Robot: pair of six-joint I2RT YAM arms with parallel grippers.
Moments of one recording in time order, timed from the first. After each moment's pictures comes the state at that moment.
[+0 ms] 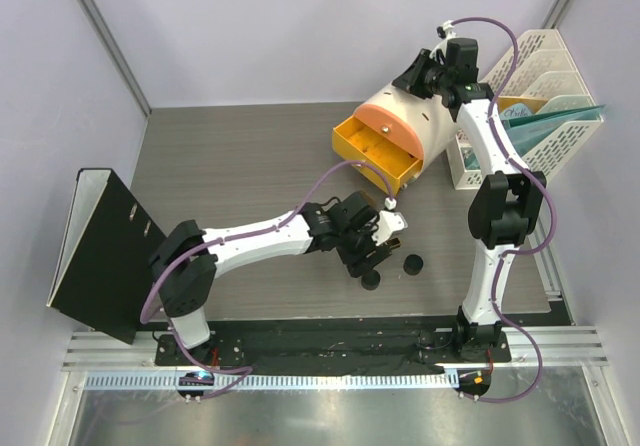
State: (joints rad) left arm -1.06 1.75 1.33 -0.51 0.15 0.09; right arm 0.07 2.07 2.02 -0.35 -0.40 0.47
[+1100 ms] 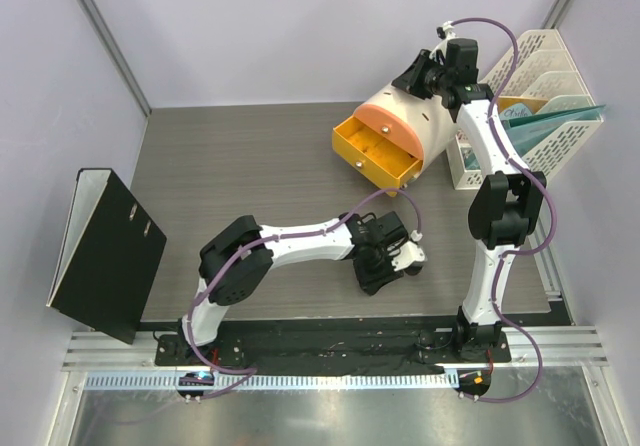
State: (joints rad) left arm -1.14 2.05 1.52 -0.66 0.25 0.19; right arm 0.07 2.07 2.01 -0.34 -0.41 0.47
